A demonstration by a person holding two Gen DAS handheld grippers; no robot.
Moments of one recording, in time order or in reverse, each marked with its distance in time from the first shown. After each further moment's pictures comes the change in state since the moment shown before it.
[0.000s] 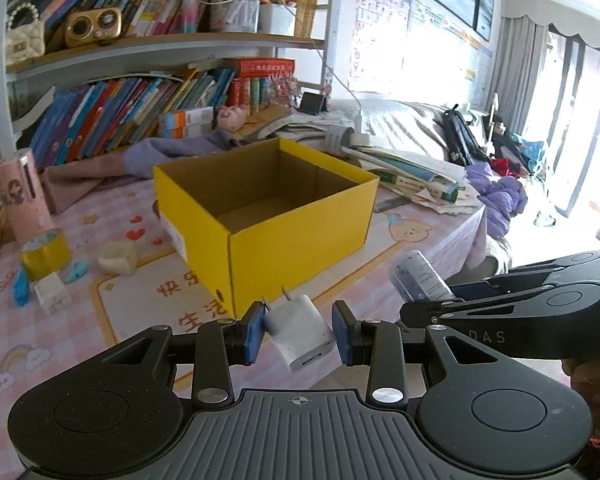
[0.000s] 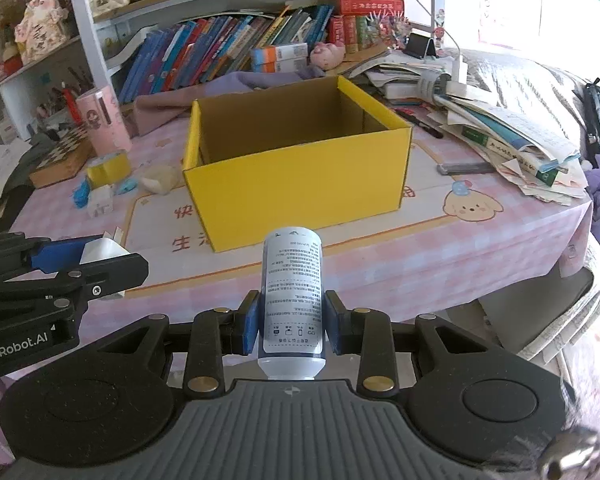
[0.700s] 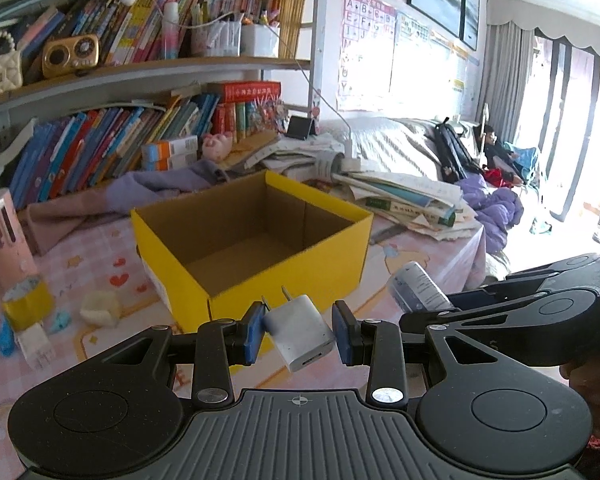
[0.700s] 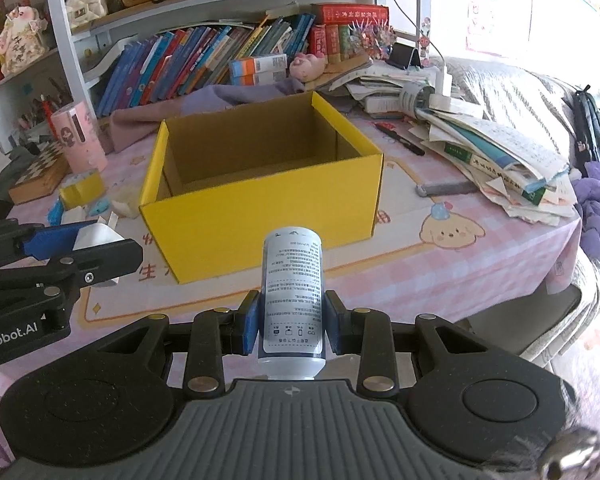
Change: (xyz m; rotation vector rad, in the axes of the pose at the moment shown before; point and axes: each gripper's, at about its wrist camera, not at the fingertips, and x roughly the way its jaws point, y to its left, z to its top) left arm 0.026 -0.008 0.033 0.046 -0.067 -0.011; right arm 0.015 -0.025 0.031 -0.003 -0.025 -0.032
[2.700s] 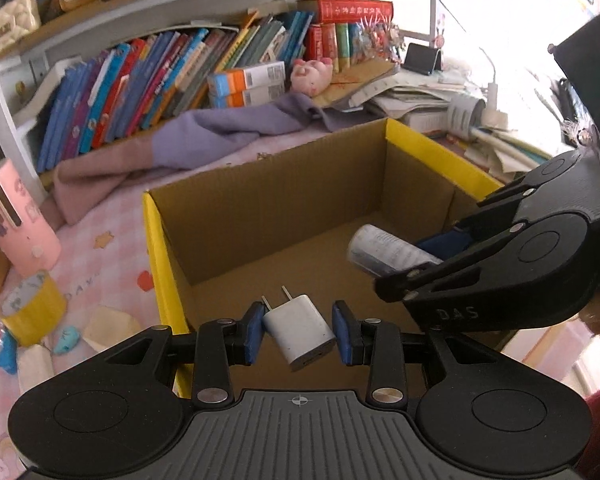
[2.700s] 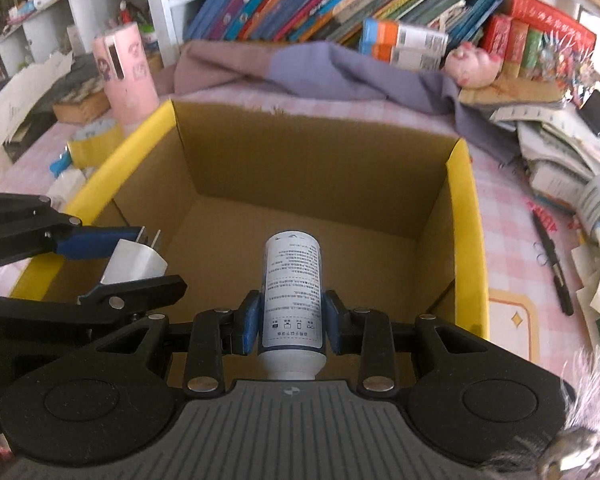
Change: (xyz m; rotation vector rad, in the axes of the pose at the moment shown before) left arm 0.176 0.040 0.051 -0.089 0.244 0.318; right arm 0.219 -0.019 0.149 -0.427 0.199 0.349
